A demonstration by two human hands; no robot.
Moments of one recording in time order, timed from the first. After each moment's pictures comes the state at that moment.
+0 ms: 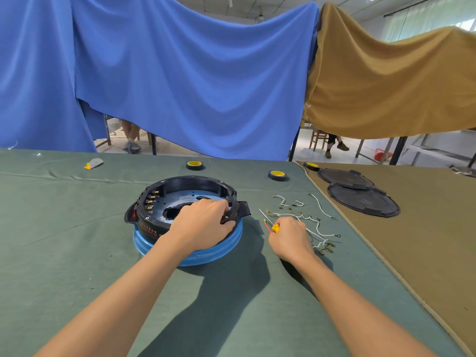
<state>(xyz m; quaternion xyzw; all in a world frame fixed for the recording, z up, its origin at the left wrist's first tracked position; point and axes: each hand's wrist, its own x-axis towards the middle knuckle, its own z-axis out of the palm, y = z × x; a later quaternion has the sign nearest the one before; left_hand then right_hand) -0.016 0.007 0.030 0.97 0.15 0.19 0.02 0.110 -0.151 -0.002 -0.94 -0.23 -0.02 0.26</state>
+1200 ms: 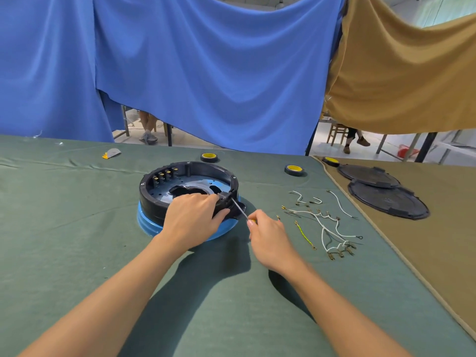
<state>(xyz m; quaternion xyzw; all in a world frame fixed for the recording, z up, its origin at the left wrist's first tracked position) -0.031 0.038 0.006 0.91 0.19 0.33 -0.15 0.067 -0.114 -0.006 -0.84 -0.43 0.01 0.33</state>
